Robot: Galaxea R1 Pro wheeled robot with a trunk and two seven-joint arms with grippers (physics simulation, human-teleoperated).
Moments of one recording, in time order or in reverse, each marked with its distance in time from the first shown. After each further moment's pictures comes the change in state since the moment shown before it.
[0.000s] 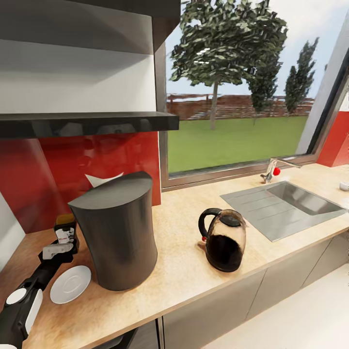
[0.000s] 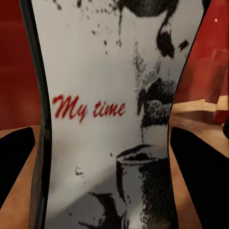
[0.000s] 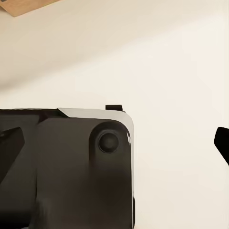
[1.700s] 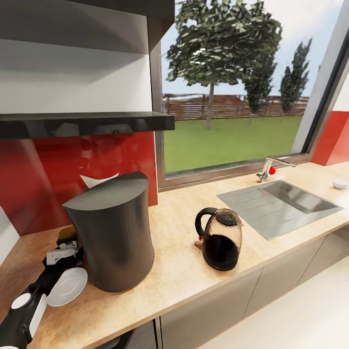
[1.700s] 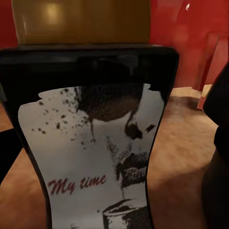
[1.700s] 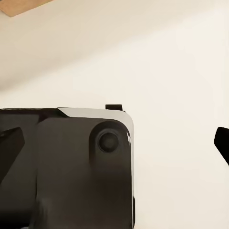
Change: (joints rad) left arm 0.000 -0.016 -0.001 0.066 0.027 -0.007 0.001; right arm 0.000 0.000 -0.001 0.001 0.000 0.000 0.000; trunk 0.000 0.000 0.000
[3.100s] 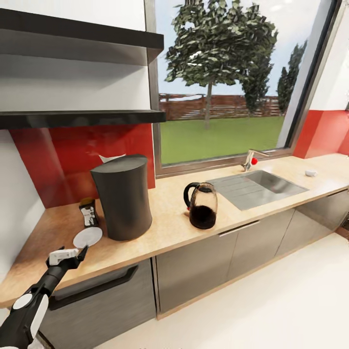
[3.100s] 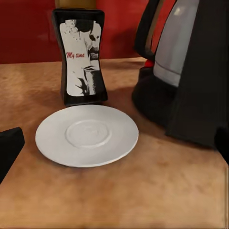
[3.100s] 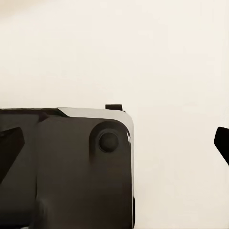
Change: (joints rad) left arm 0.001 -0.002 -0.012 0.009 0.001 -0.002 -0.026; right arm 0.000 0.000 0.000 0.000 0.000 0.000 0.000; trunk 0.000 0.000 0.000
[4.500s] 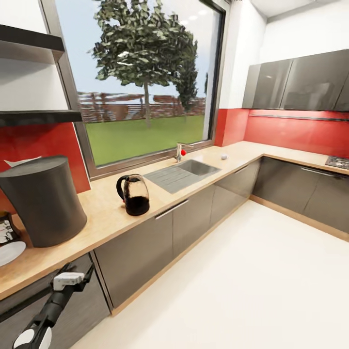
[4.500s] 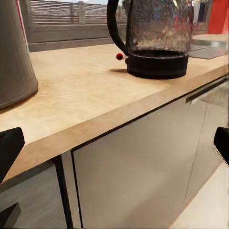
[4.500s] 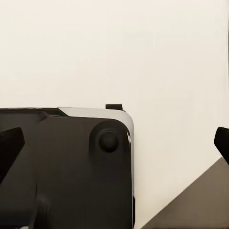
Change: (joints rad) left arm 0.151 -0.074 -0.002 -0.012 -0.001 -0.252 -0.038; right arm 0.000 0.000 0.003 0.001 0.000 0.000 0.000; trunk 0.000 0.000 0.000
